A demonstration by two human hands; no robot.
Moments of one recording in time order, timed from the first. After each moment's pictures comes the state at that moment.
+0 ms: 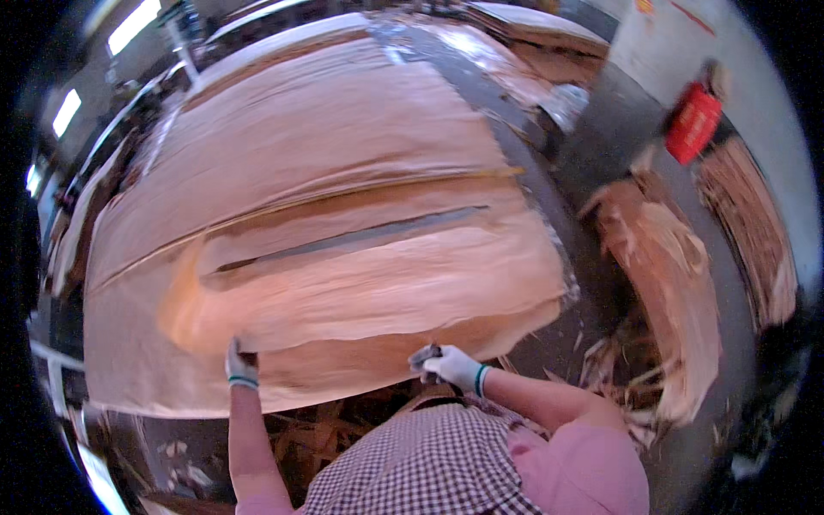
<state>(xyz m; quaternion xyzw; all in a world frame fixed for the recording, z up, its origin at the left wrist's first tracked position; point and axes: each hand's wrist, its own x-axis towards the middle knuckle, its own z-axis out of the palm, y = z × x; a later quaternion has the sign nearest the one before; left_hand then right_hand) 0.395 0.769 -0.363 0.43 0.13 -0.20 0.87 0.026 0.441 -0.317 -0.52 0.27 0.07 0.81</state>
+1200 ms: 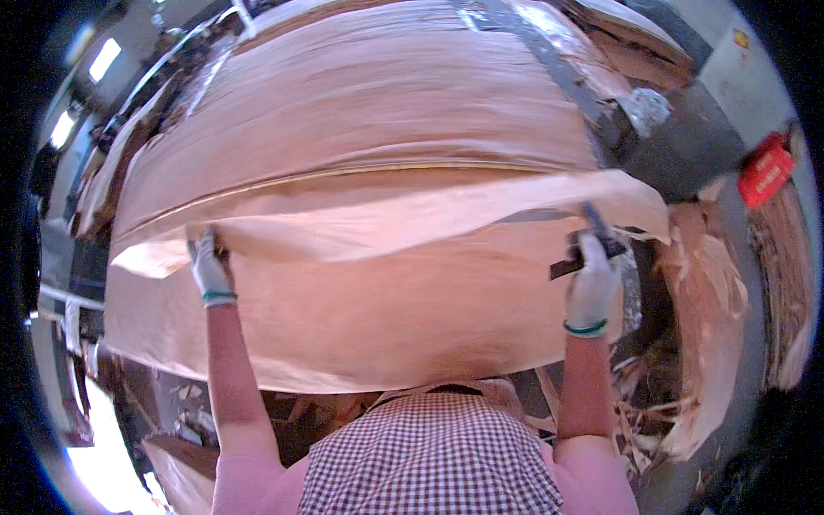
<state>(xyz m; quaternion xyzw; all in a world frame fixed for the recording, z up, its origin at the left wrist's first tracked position) 0.527 0.710 -0.200 0.60 -0.02 0.05 0.80 0.137 0.341 -0.172 -0.54 0.36 -0.50 0.57</state>
